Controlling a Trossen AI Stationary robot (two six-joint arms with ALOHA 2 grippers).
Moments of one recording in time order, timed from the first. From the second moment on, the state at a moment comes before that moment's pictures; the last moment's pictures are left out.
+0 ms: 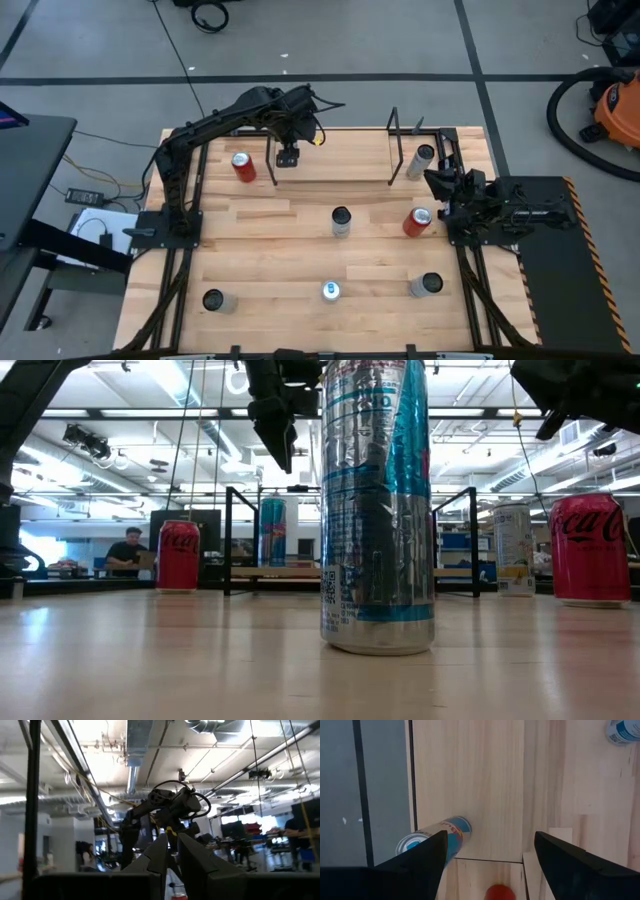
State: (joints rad) left arm 0.45 1.91 2.02 -1.31 -0.08 0.51; right arm -0.04 0.01 0.01 0.58 0.19 -0.02
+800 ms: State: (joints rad) left arm 0.45 1.91 2.02 -1.31 -0.08 0.45; right arm -0.04 0.01 0.01 0.49 0.31 -0.02
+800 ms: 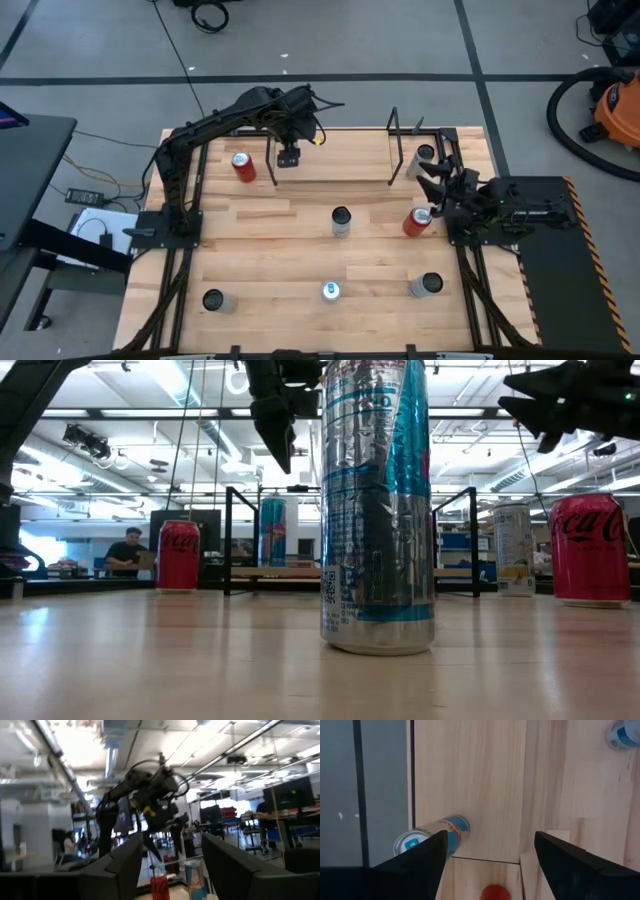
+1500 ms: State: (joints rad) left arm 0.45 1.91 2.02 -1.25 -0.08 0.43; right arm -0.04 0.01 0.01 0.54 0.16 0.00
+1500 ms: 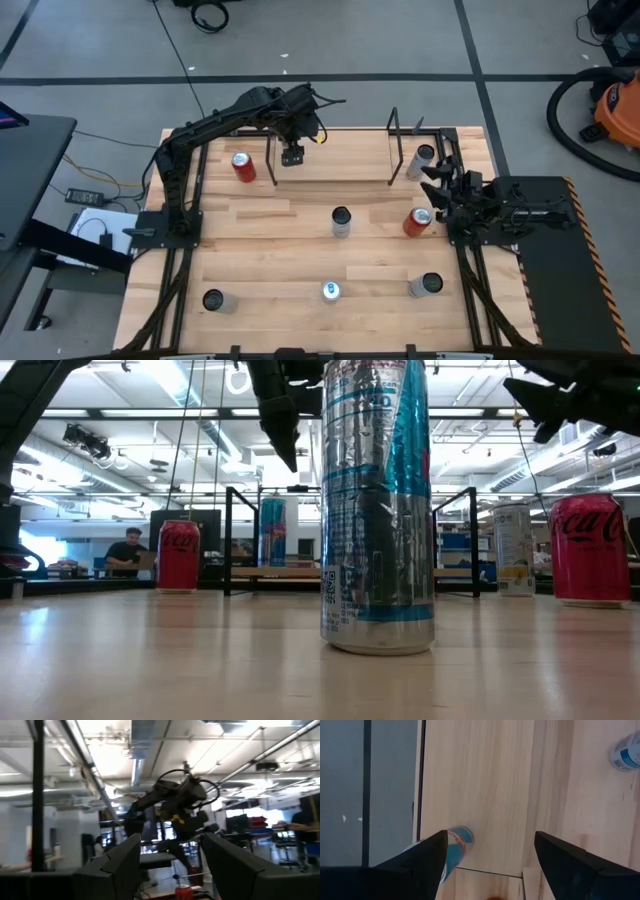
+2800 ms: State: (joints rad) left arm 0.43 1.91 2.02 -1.34 -0.03 0.31; right arm -0.04 0.42 0.28 0.38 0.09 -0.14
